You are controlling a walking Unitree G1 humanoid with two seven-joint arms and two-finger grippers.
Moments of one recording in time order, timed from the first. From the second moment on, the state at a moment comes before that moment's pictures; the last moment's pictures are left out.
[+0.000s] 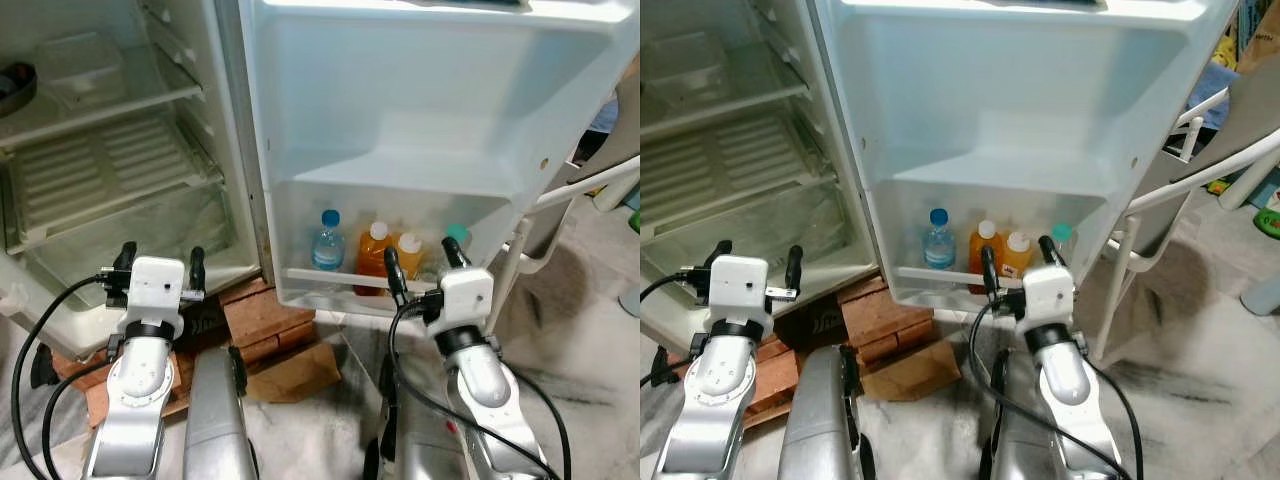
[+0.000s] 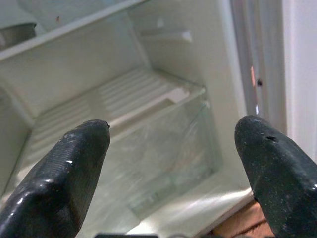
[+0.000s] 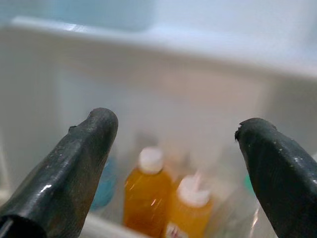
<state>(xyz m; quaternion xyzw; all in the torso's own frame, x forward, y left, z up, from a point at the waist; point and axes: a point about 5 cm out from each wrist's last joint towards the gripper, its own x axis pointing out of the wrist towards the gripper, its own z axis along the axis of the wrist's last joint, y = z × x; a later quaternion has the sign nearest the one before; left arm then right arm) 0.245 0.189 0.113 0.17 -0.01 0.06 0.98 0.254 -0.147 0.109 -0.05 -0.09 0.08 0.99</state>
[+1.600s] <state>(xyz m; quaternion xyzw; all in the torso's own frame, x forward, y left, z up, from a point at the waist) 0.250 0.171 0.094 0.15 0.01 0.01 0.99 0.247 -0.158 0.067 0.02 0.06 0.03 1.00</state>
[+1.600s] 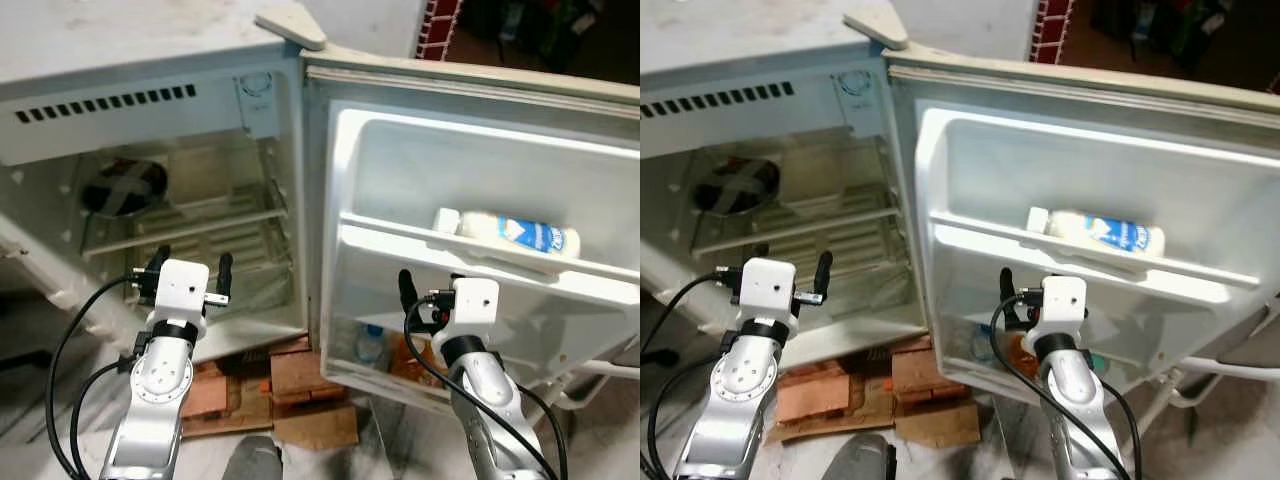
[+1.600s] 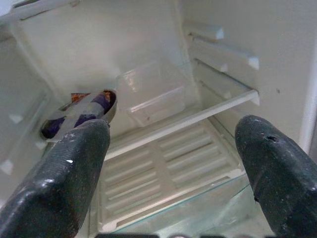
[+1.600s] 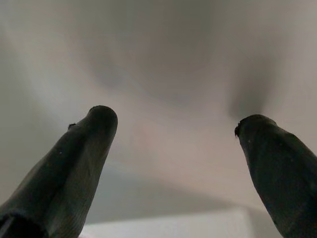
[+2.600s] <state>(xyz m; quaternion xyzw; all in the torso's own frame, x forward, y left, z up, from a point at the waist) 0.259 0.181 0.102 0.16 0.00 0.02 0.99 0.267 -0.142 0.096 0.03 -0.01 0.05 1.00</state>
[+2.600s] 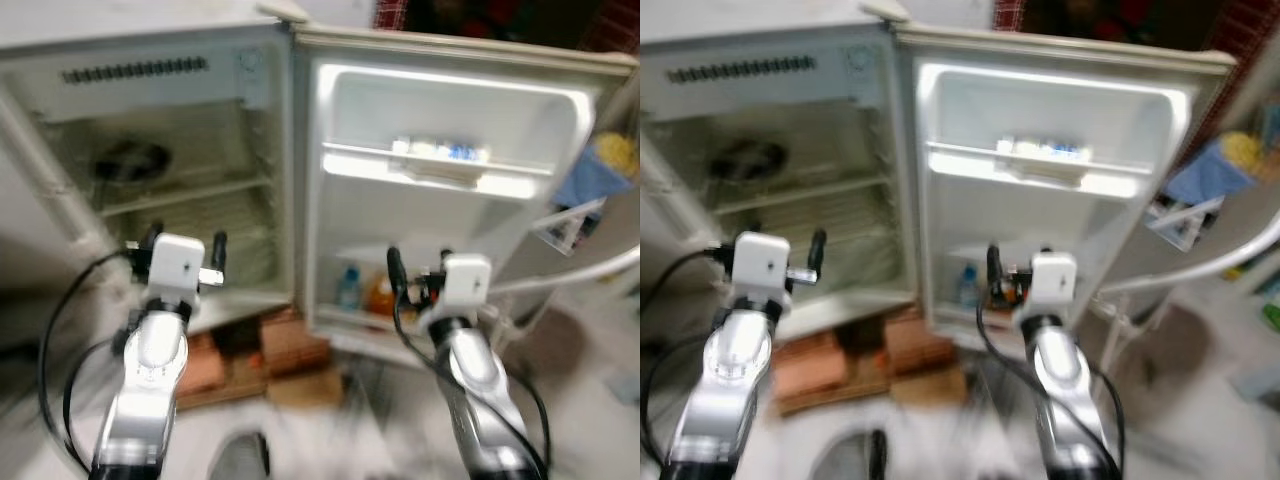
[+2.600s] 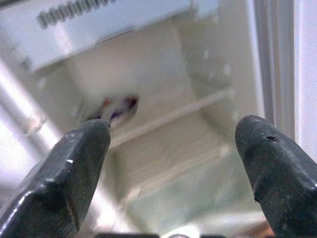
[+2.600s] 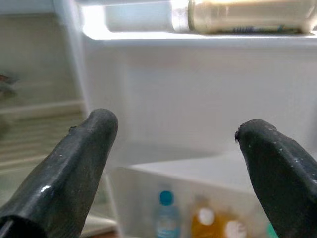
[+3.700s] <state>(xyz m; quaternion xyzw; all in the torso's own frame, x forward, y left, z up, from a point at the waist) 0.256 0.179 0.096 0.15 0.01 0.00 0.99 0.270 -0.139 0.108 0.04 -0.03 0.06 1.00</state>
